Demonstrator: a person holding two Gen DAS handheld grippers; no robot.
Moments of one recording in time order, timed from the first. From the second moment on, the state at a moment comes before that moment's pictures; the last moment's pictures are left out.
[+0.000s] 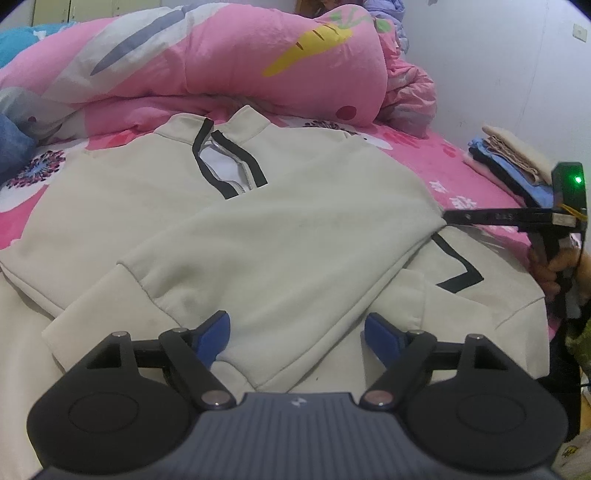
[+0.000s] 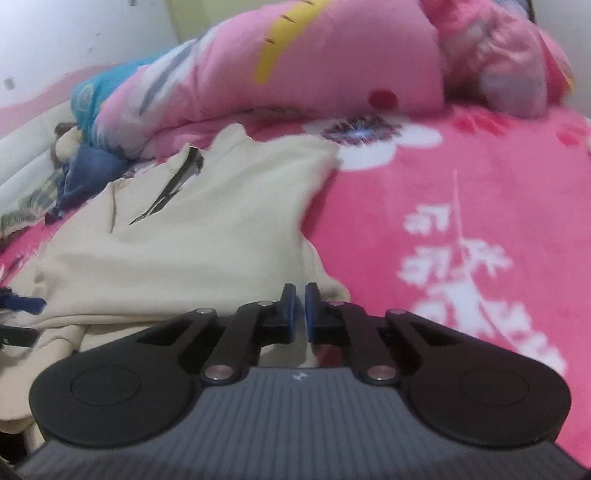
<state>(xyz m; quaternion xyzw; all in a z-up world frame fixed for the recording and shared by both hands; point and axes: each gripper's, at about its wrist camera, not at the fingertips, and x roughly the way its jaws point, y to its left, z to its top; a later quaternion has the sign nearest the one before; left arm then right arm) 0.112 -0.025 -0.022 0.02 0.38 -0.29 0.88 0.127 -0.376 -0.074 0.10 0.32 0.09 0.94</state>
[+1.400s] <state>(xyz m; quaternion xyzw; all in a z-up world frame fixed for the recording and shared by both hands) 0.162 -0.083 -0.042 -0.05 0.35 -0.37 0.86 0.382 -0.413 -0.100 0.20 0.32 0.14 0.91</state>
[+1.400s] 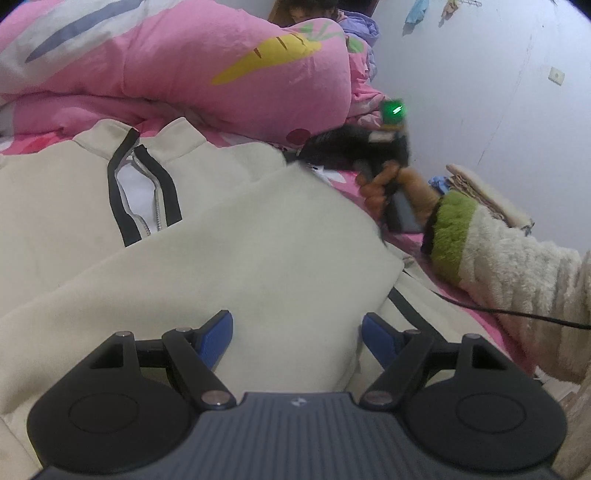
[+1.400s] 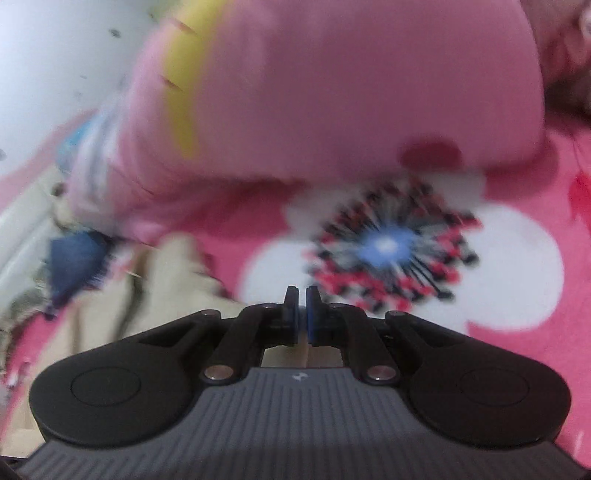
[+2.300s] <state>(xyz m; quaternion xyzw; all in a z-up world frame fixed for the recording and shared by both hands) 0.149 -0.069 -0.015 -0.06 0.33 -0.34 0.88 0.201 -0.383 -0.028 0.16 0.35 0.16 0.91</state>
